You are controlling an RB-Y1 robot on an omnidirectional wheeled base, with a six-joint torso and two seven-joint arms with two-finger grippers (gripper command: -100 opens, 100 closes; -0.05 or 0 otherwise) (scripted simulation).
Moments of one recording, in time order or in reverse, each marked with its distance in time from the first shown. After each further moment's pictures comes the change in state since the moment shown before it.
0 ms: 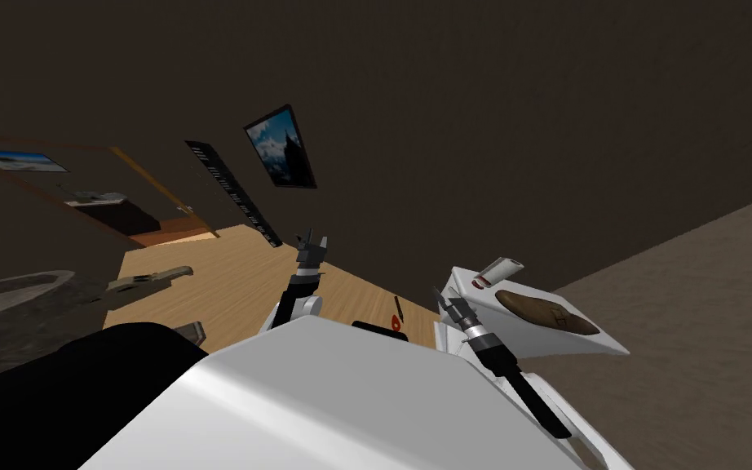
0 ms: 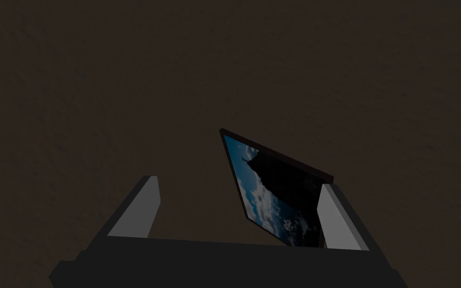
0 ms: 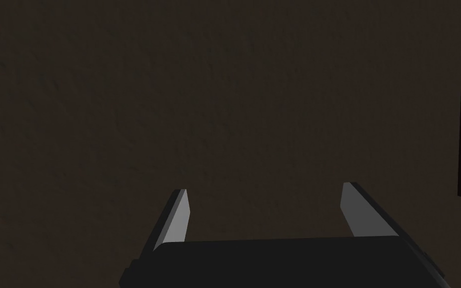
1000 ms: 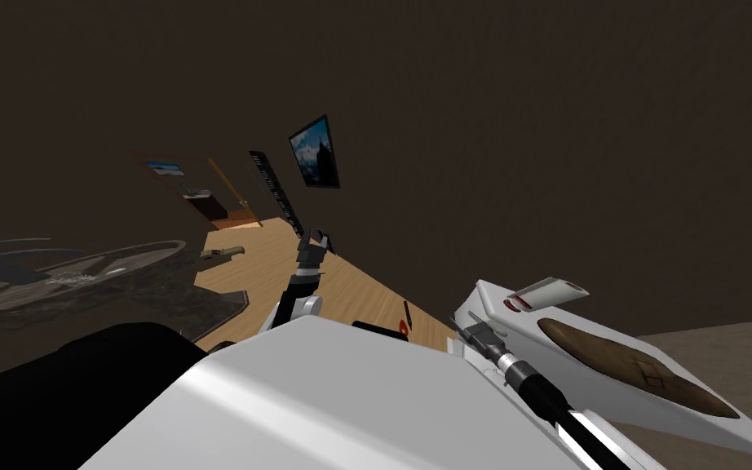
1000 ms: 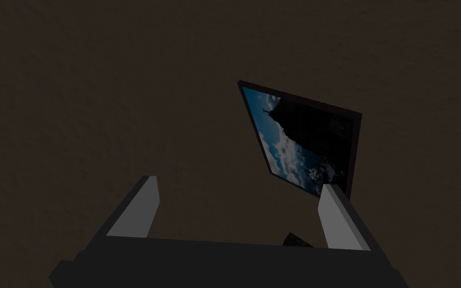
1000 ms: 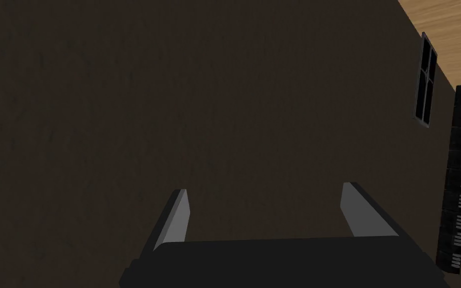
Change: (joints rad) left arm 0.000 0.000 0.000 0.000 0.000 0.000 0.000; right arm 0.028 -0.276 0.083 0.264 -0.020 -0.001 0.259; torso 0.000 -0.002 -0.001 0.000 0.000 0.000
